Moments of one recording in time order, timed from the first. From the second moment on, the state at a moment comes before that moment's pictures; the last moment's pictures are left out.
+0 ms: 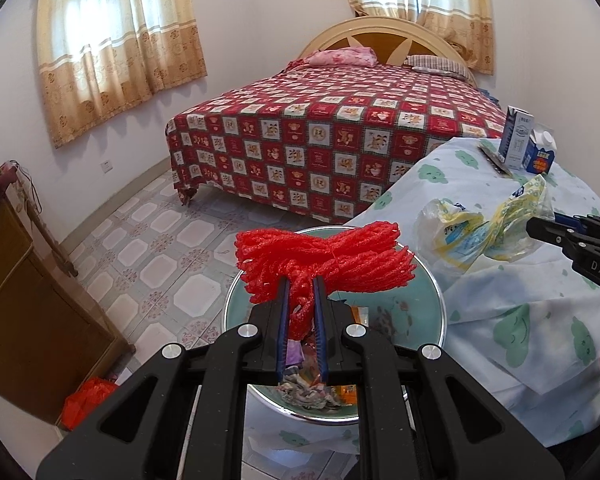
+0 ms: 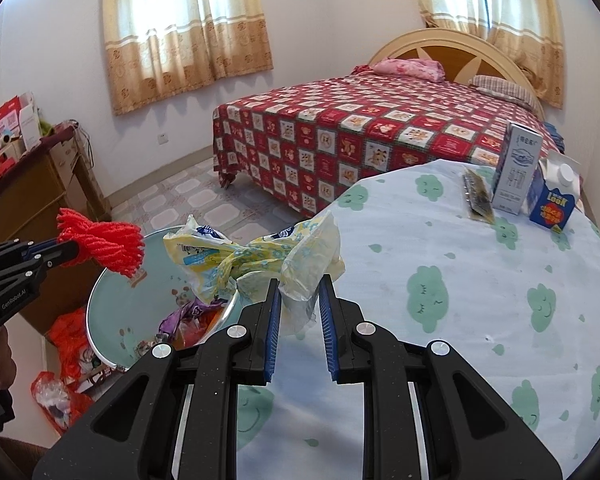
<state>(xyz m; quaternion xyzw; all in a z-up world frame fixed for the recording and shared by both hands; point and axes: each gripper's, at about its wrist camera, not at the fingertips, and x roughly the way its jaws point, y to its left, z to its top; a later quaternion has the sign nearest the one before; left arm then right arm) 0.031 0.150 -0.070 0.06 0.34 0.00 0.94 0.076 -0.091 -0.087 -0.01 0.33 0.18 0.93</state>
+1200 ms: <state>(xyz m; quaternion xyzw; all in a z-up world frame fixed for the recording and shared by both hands) 0.025 0.189 -0.074 0.04 0.34 0.03 0.94 0.077 -0.042 -0.086 -0.05 0.33 0.21 0.92</state>
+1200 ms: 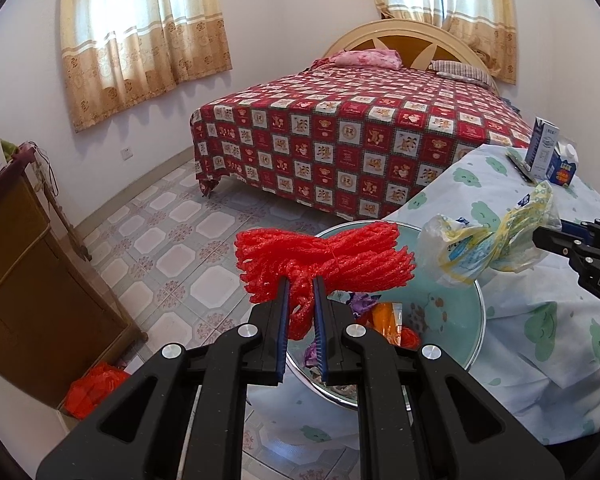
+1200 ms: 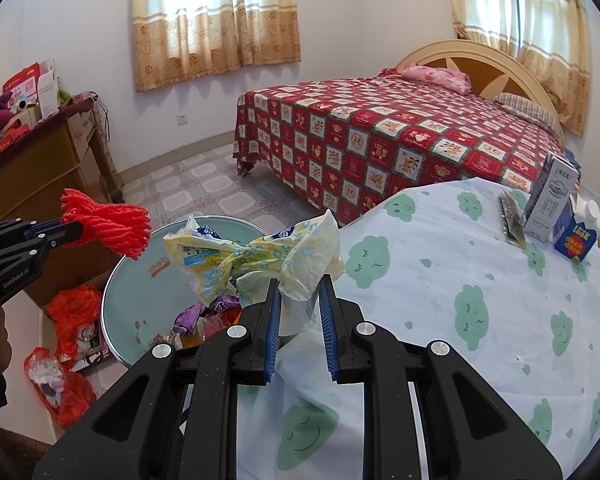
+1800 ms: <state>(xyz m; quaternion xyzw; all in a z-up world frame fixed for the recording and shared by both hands) 0.014 0.184 -0.057 0.02 0.32 0.03 0.95 0.065 -0.053 -0.075 -0.01 0.30 0.21 0.93</state>
